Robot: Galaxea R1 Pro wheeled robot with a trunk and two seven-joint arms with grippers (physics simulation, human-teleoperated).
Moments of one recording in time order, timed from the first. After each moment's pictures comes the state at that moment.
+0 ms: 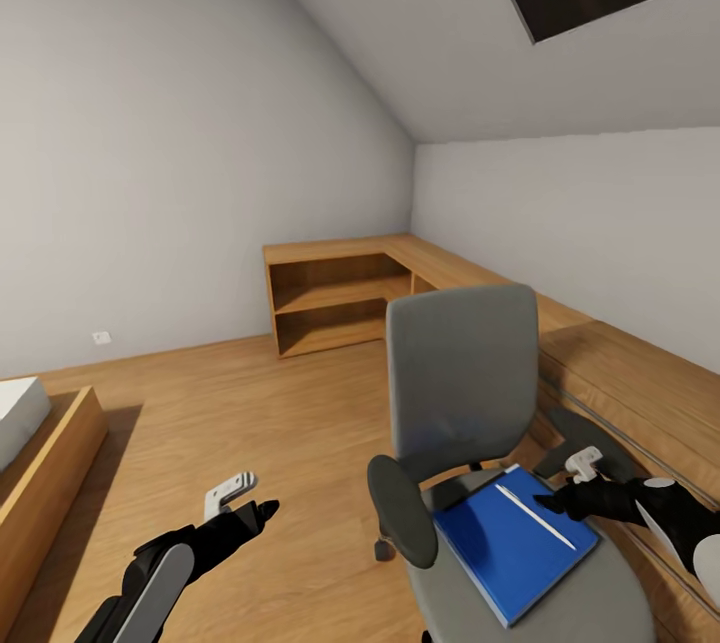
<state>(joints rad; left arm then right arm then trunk) -0.19 0.11 -0.15 -1.35 0.85 0.62 0.32 -0.77 -0.44 0.04 -0.25 0.18 0.07 0.73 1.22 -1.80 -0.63</state>
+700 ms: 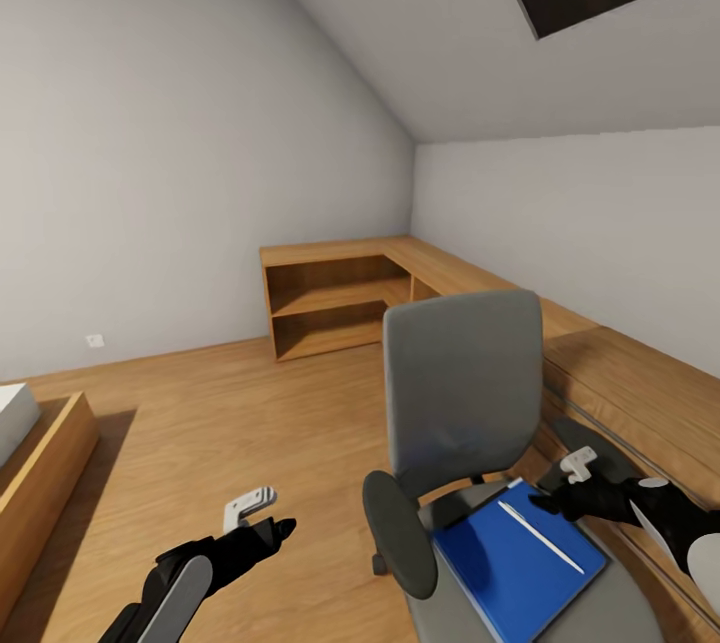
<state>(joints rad) -0.19 0.11 -0.25 -1.31 0.85 0.62 0.33 -0.77 -0.42 0.04 -0.24 0.18 0.06 0.74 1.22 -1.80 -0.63</state>
